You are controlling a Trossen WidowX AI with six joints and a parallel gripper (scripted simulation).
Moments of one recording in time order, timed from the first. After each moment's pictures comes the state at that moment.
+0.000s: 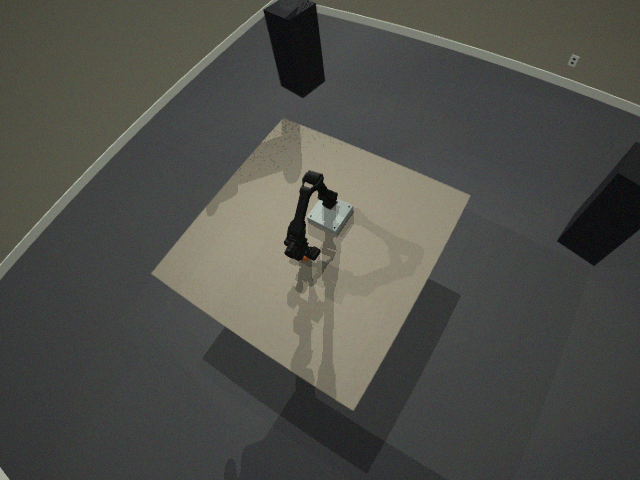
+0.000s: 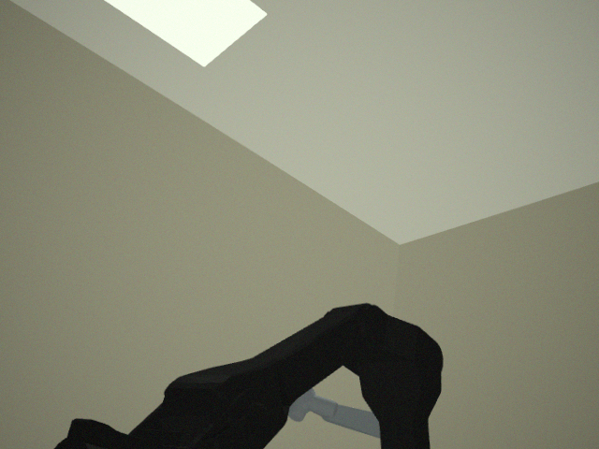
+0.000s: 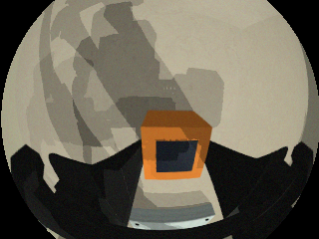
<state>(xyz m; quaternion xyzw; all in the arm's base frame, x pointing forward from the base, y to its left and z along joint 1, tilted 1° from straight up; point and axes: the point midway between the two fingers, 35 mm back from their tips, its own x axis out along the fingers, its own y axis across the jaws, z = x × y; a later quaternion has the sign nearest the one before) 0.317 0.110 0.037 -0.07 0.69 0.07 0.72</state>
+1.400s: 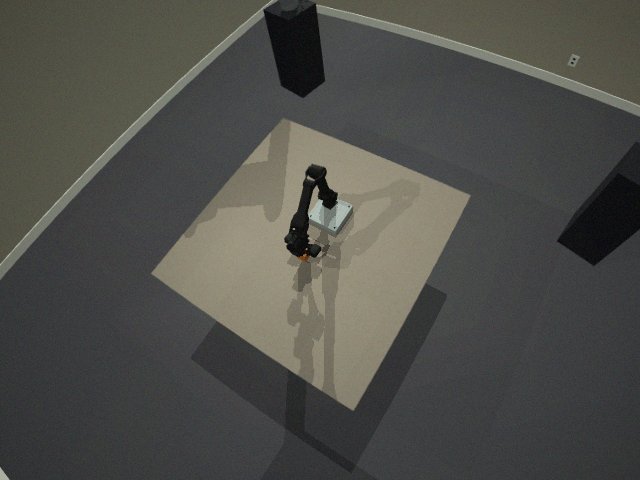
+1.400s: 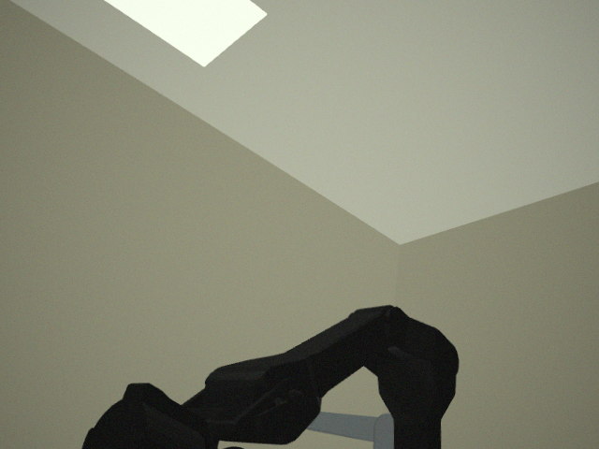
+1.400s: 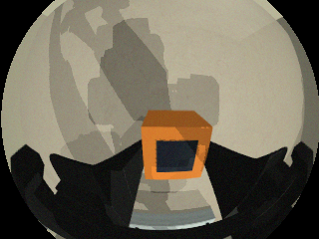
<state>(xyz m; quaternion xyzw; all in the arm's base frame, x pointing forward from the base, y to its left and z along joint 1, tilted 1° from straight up) 0.316 0.112 0.055 -0.07 0.64 0.08 0.76</state>
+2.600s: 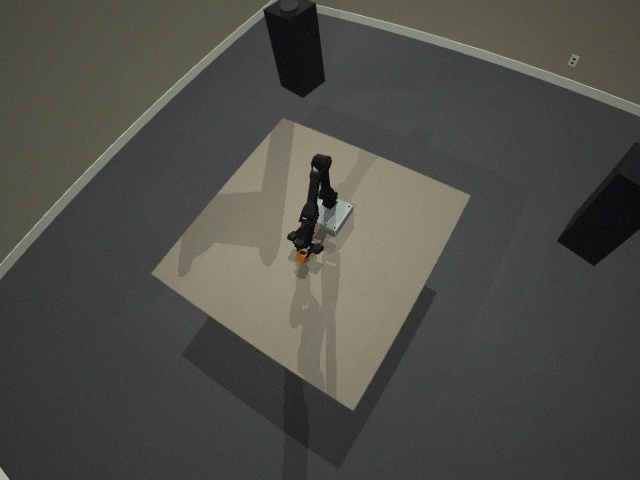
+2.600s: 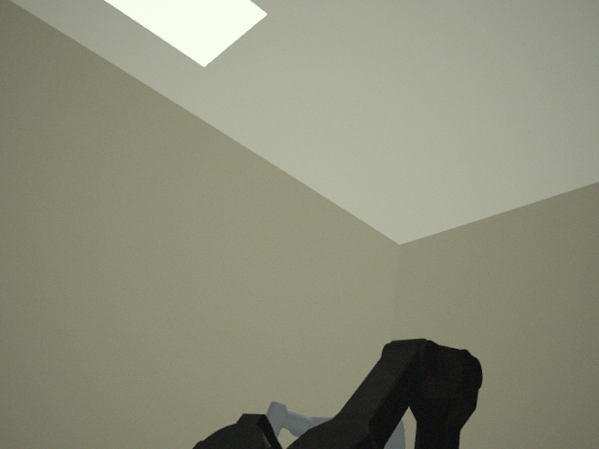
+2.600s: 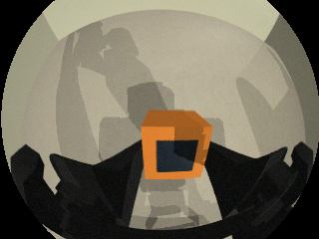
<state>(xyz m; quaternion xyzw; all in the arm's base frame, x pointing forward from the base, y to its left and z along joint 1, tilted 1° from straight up) 0.315 0.114 0.049 -0.04 0.46 0.09 0.88</state>
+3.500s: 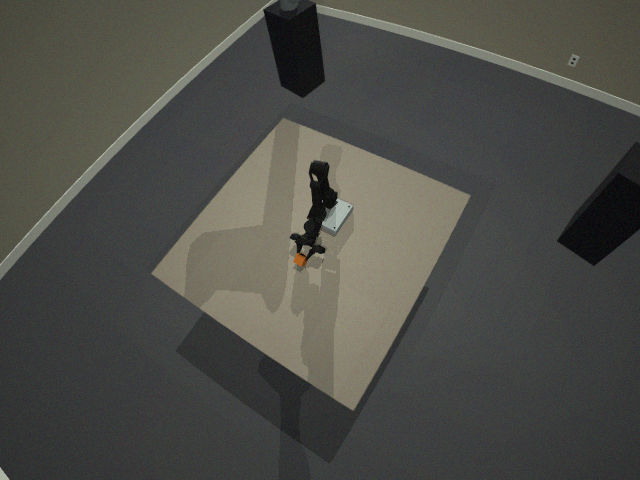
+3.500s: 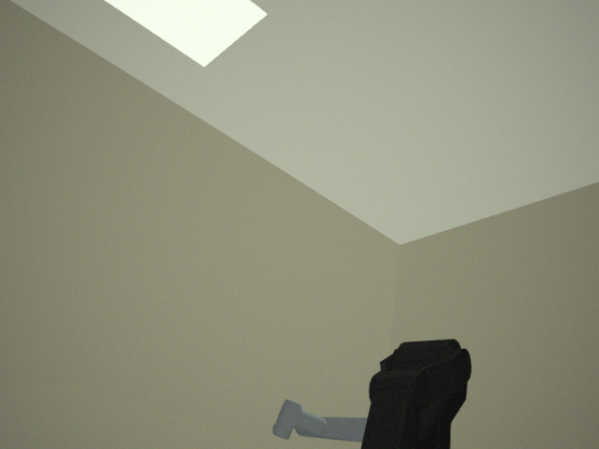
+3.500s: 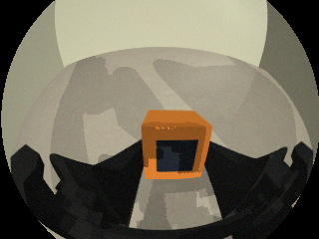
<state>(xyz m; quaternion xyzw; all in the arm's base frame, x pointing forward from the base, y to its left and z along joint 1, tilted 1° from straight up) 0.316 0.114 0.026 -0.02 0.27 0.10 0.96</state>
